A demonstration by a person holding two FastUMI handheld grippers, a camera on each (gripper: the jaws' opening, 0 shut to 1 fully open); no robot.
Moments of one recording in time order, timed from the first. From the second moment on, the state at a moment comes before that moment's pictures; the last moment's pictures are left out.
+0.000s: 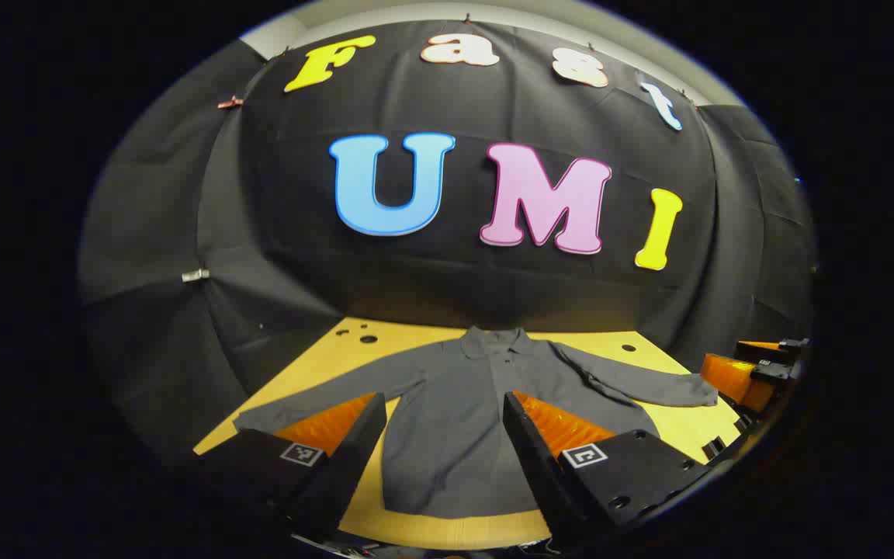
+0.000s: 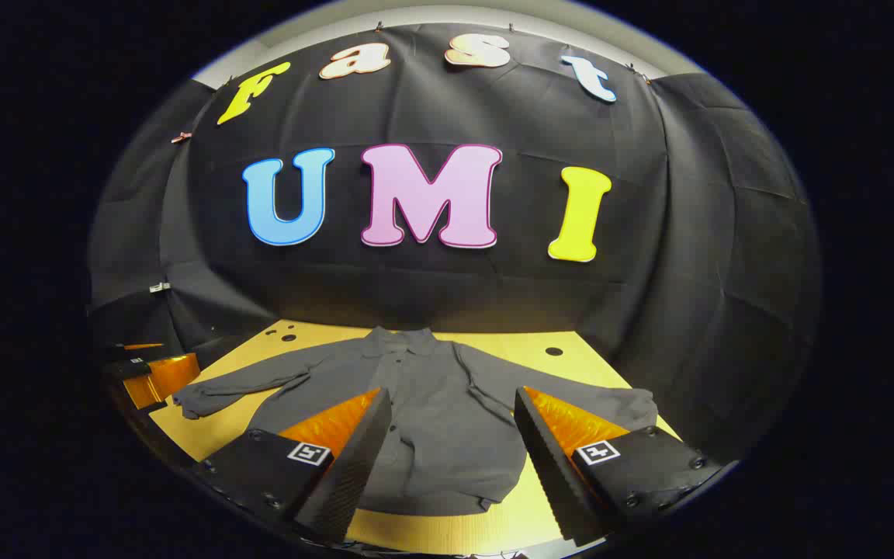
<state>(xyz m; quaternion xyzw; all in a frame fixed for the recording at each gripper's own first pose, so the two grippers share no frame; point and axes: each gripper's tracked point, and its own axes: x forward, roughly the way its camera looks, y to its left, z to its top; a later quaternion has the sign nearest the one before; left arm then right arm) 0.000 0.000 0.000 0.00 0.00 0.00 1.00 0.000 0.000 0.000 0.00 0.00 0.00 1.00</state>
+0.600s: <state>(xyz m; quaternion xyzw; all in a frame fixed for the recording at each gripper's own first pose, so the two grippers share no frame) 0.024 -0.015 -0.001 0.00 0.02 0.02 1.00 0.041 -0.016 -0.003 0.01 0.02 0.01 1.00</state>
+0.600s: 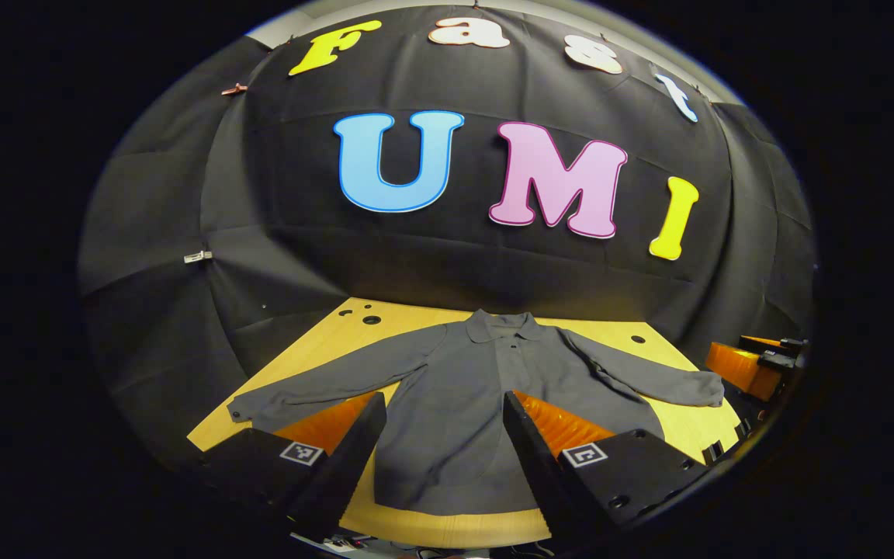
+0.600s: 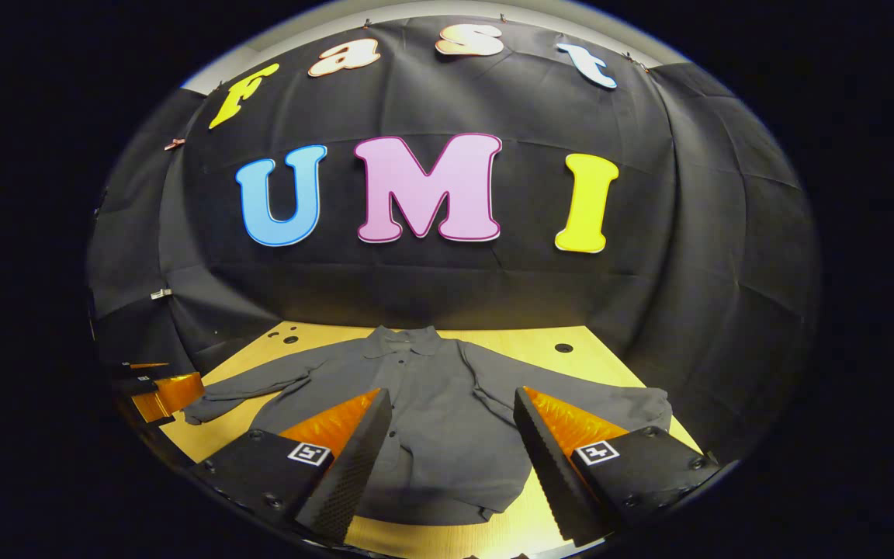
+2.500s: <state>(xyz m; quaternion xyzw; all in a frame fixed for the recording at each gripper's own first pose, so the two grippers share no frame) 0.113 -0.038 -0.003 0.01 0.08 0.10 0.99 0.191 -0.331 -0.106 0.14 0.19 -0.23 0.94</state>
